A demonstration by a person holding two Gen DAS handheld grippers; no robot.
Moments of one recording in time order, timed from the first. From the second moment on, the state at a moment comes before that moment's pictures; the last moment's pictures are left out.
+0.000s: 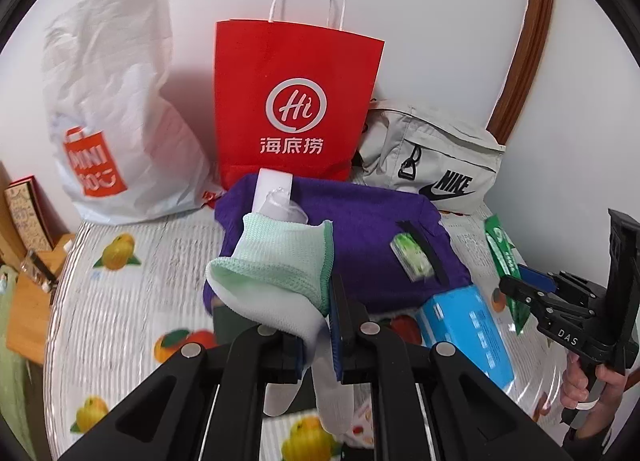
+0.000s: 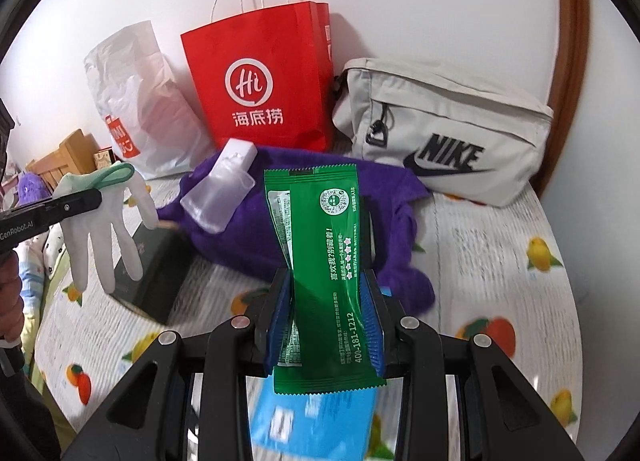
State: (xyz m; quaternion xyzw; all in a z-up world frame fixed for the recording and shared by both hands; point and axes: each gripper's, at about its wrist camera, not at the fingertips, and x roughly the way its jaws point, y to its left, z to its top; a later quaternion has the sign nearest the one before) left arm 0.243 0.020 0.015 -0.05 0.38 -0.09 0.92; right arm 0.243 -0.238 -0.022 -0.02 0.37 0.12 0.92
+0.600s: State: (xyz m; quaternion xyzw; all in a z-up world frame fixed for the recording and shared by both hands) left arm 0.350 0.004 -0.010 -0.06 0.41 -0.13 0.90; right arm 0.357 -0.202 -0.055 -0.02 0.42 0.15 0.89
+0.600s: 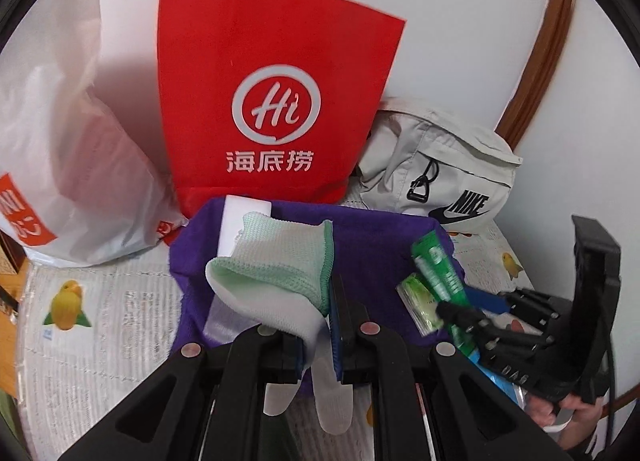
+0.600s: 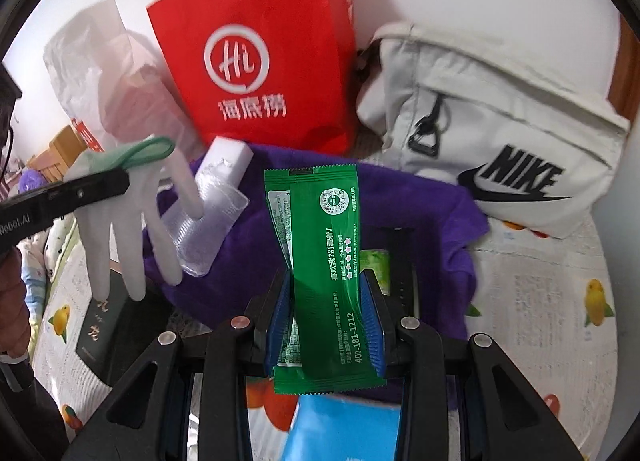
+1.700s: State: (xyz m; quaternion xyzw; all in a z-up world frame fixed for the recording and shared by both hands) left arm 0.408 -0.007 -0.074 -0.03 0.47 -0.08 0.88; right arm 0.406 -0.187 -0.090 -0.05 0.47 0.13 0.87
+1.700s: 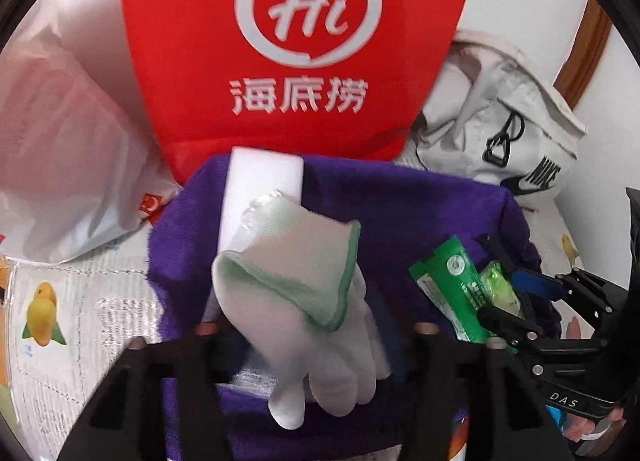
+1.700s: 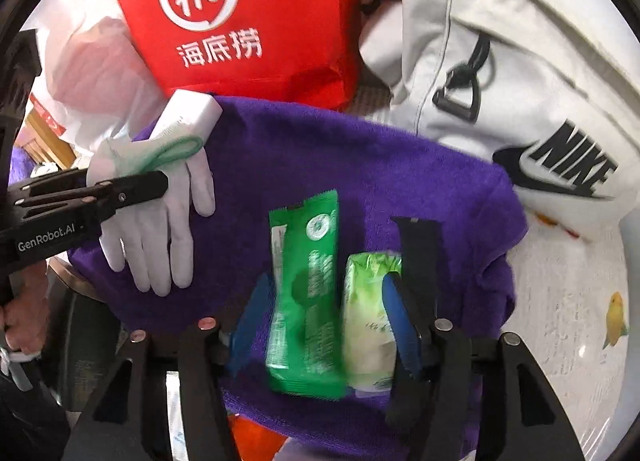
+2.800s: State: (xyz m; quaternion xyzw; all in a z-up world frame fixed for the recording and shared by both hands) left arm 0.194 0.020 -0.013 -0.07 0.43 -0.07 0.90; right arm 0.193 -0.205 -0.031 0.00 0.40 0.14 0.91
